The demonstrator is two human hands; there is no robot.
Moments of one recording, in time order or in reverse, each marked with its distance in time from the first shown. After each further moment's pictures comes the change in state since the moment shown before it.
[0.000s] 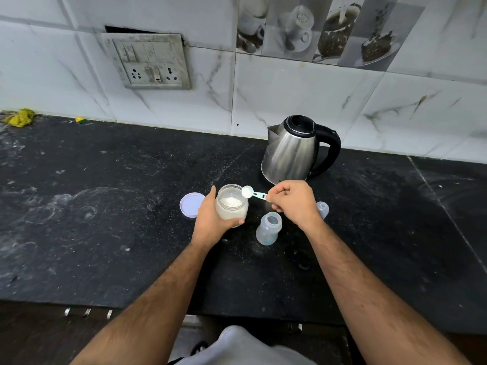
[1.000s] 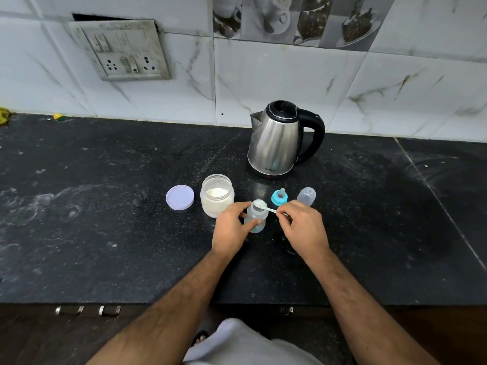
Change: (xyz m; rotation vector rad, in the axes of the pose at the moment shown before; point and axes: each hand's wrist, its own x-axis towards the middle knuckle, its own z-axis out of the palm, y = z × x) left_hand -0.047 0.030 0.065 0.065 -0.067 0.212; right_hand -0.060 0.073 -0.017 -0.458 0.221 -0.484
